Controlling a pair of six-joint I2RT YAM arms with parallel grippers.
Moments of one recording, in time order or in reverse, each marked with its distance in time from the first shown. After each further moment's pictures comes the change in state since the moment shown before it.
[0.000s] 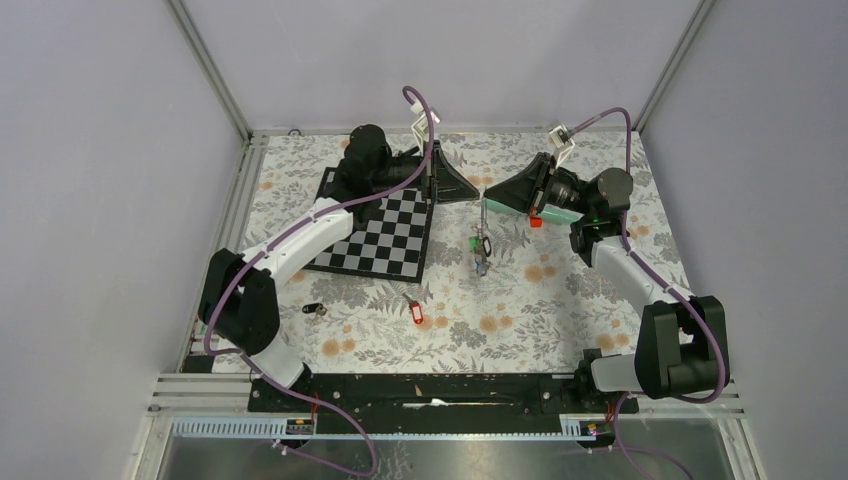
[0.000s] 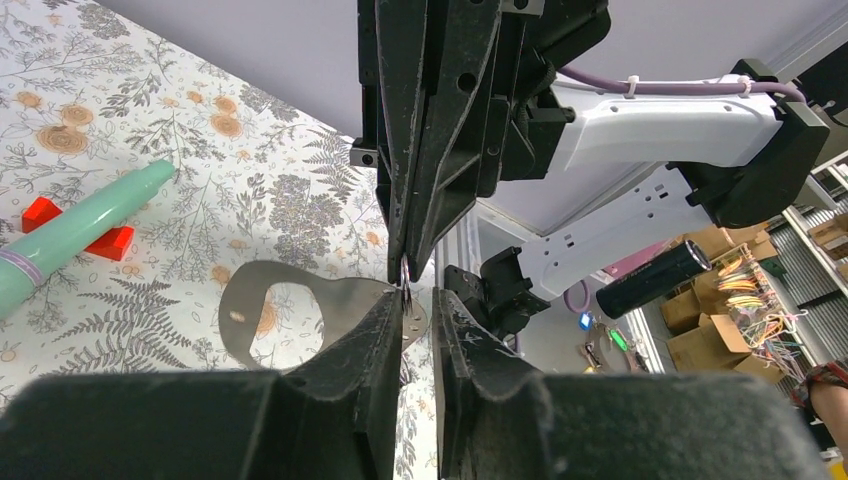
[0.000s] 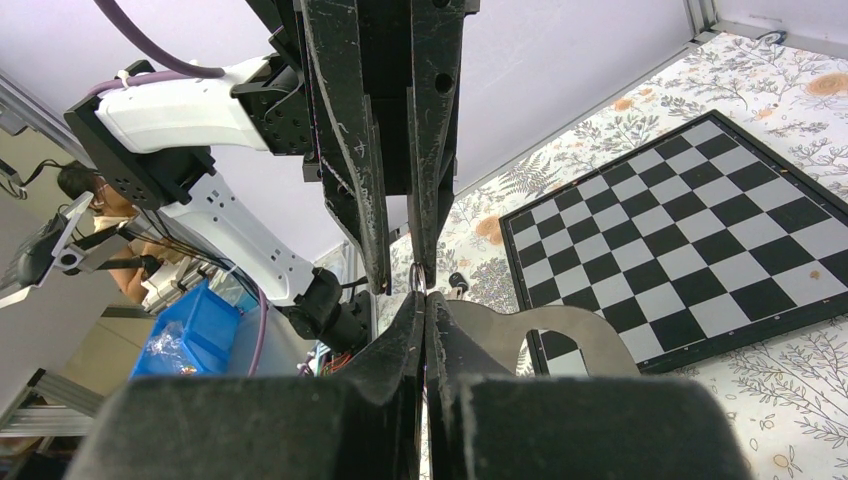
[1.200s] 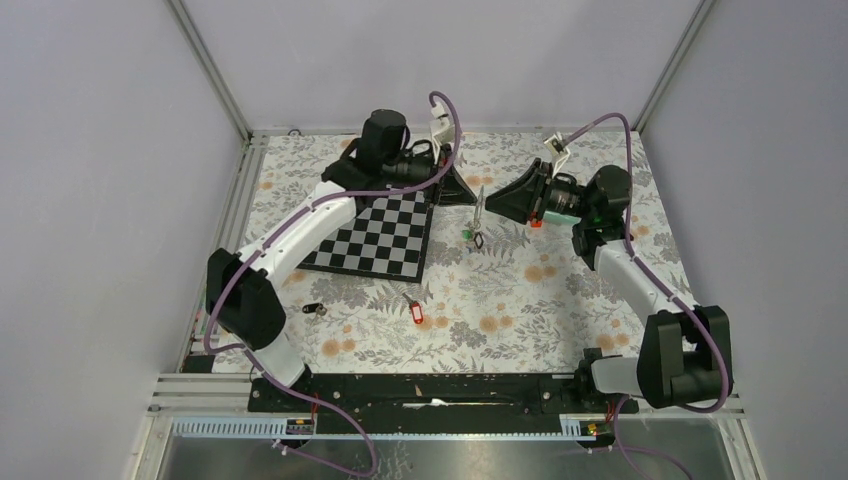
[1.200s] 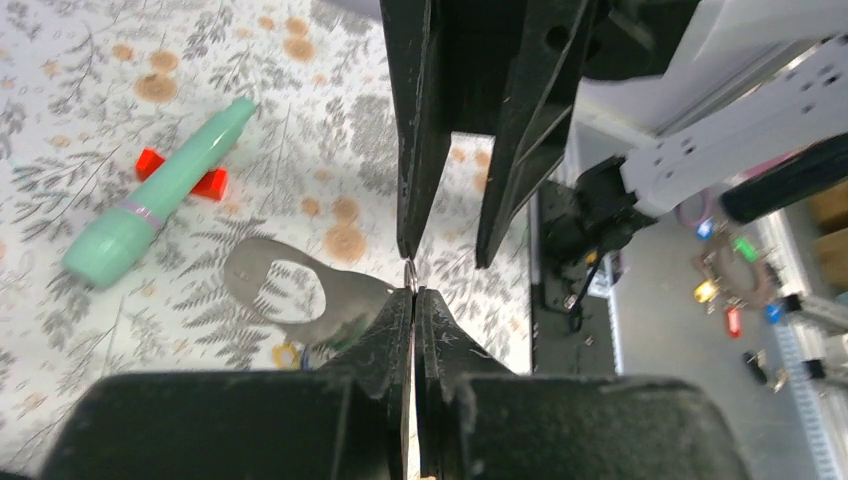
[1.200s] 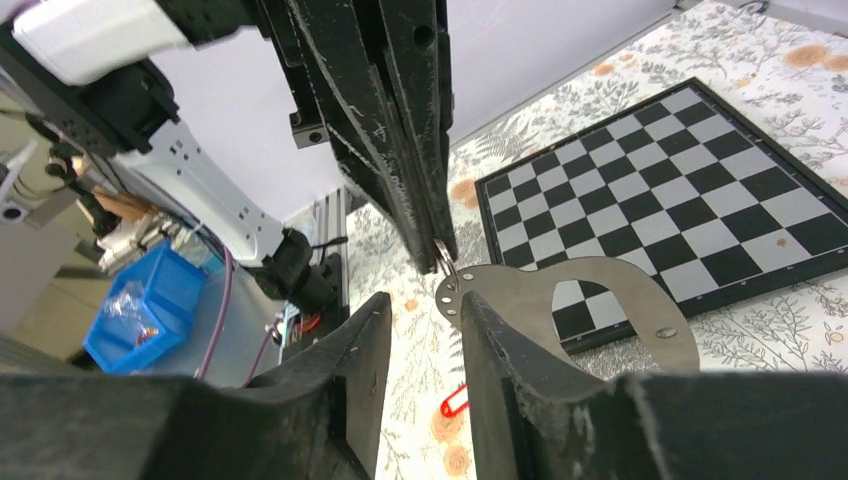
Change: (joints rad) left arm -0.023 0.042 0.213 -0.531 -0.032 0.471; right arm -0.002 -0.031 -0.015 -0.158 -0.028 -0.177
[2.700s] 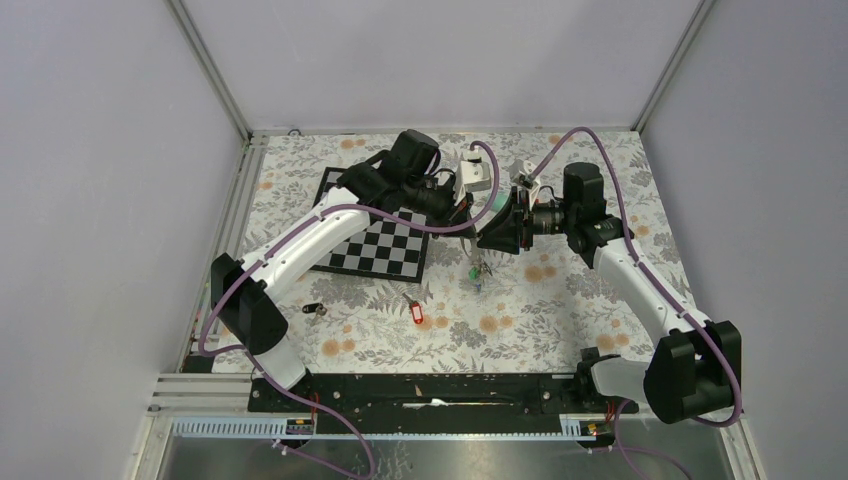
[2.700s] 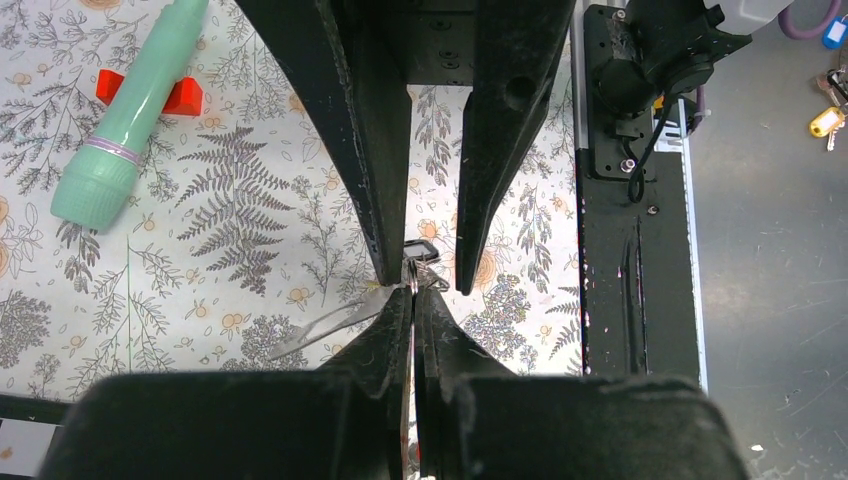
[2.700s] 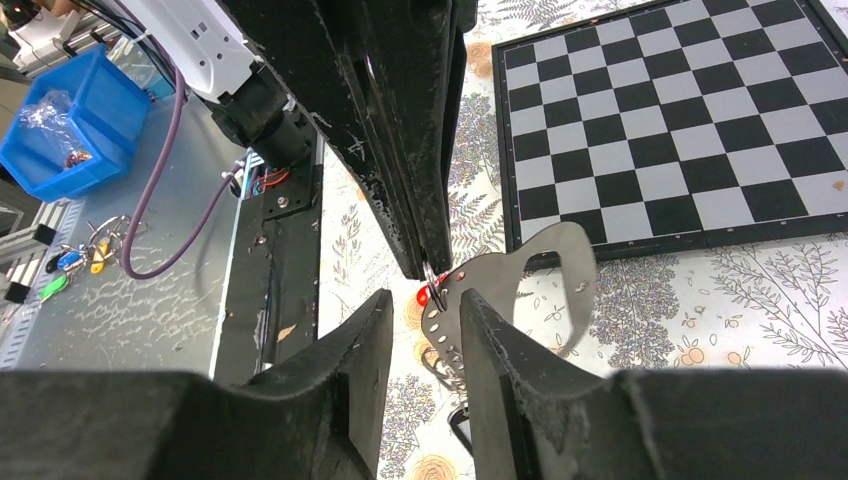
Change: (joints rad) left arm -0.157 0.000 0.129 -0.546 -0.217 0.529; right arm 0.103 -0.071 0.114 -0.900 -0.066 -0.871
